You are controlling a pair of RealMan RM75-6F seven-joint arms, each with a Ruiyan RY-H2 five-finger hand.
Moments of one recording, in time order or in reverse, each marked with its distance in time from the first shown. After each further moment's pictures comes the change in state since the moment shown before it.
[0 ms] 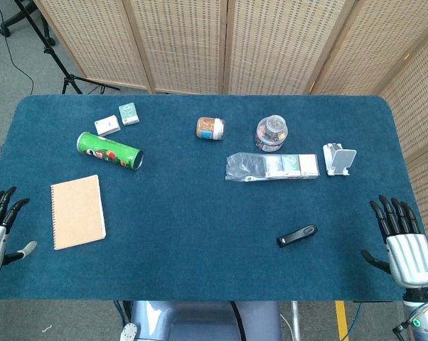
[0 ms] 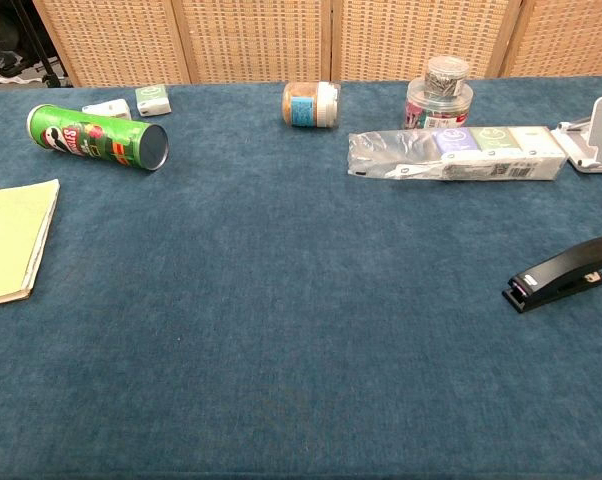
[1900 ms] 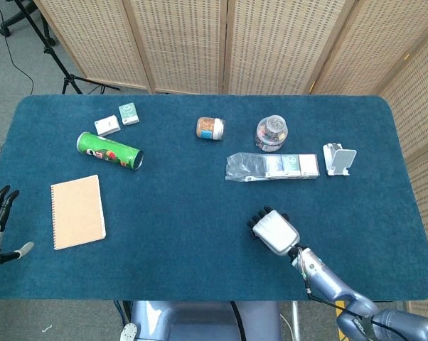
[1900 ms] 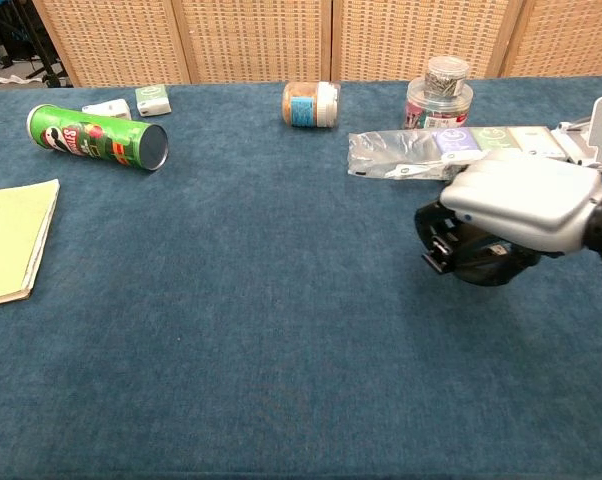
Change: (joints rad) left arm -0.002 0.054 -0.007 -0.063 -0.057 -0.050 -0.036; right arm 0.498 -0.313 0.029 0.027 0.023 -0.630 -0.406
